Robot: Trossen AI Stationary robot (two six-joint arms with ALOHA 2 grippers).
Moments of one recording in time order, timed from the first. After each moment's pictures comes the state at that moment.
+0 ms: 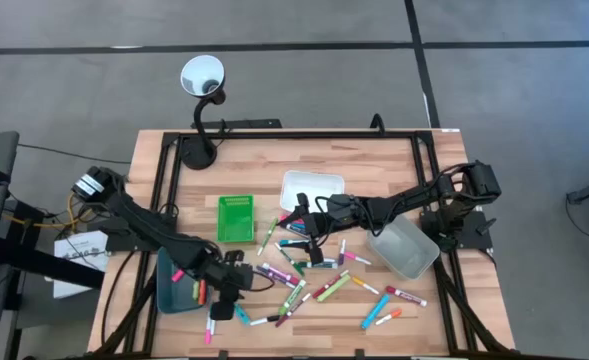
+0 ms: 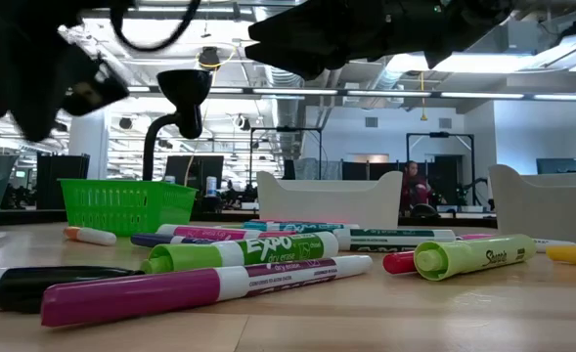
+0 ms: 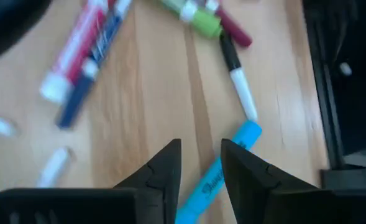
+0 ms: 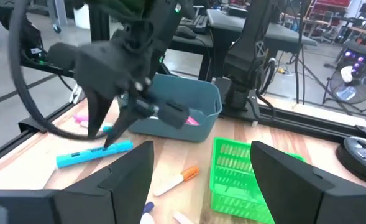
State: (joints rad) left arm -0.61 1.51 0.90 -0.41 -0.05 -0.44; right arm 0.11 1.71 0.92 0.59 -0.12 -0.22
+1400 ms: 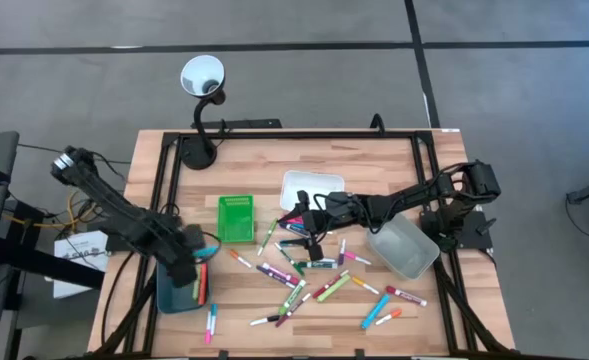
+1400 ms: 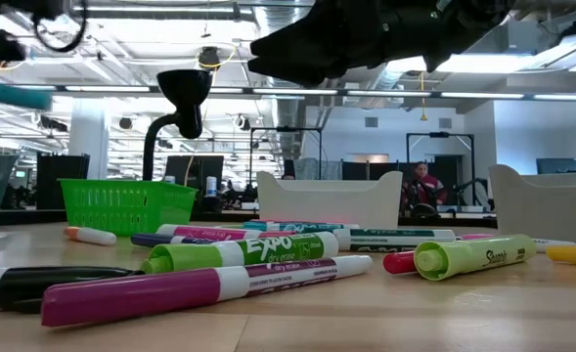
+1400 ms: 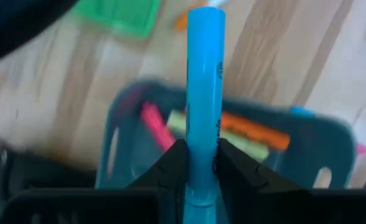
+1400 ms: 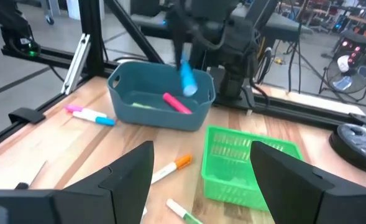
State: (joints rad) left arm -0.72 1.07 0.89 -1.21 -0.15 -1.03; right arm 0.09 1.71 0.92 0.55 -0.12 -0.22
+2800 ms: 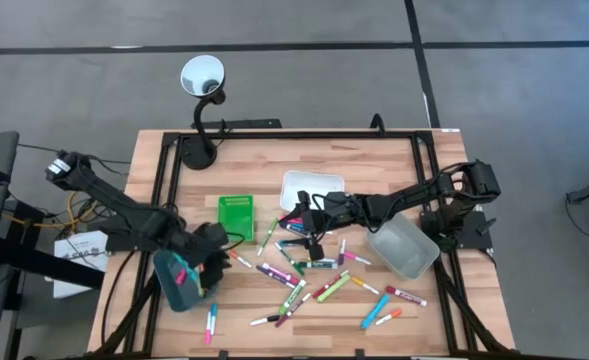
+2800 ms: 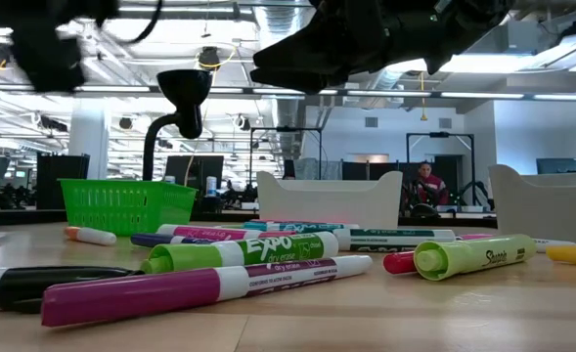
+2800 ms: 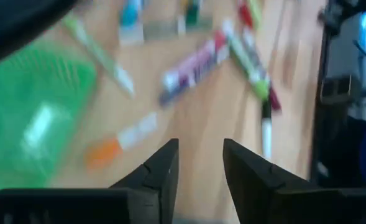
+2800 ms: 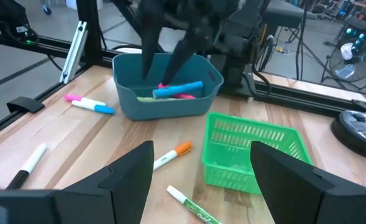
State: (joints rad) left arm -0.55 1.07 0.74 -0.57 -0.23 -0.81; right arm 0.08 1.71 0.92 0.51 -0.12 -0.20
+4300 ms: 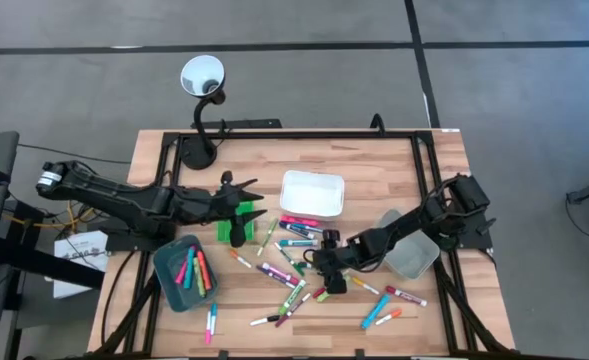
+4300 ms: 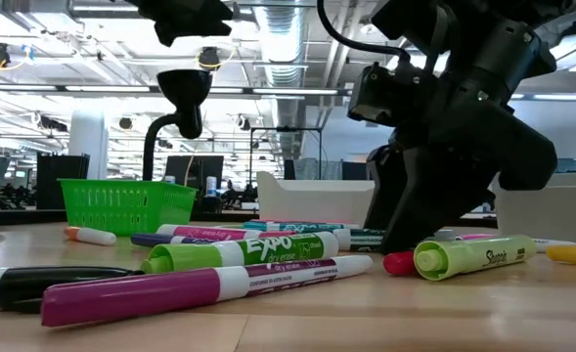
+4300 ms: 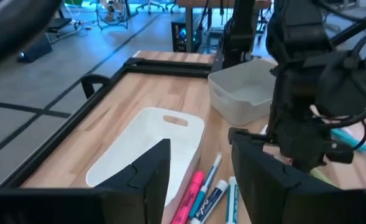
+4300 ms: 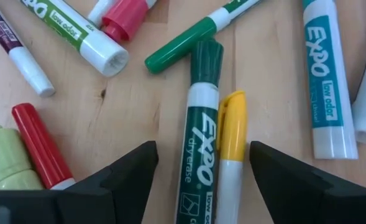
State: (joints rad) left arm -0.24 1.05 0.75 -0.02 -0.45 -0.06; right arm 0.34 1.86 0.92 -0.10 0.18 0.18
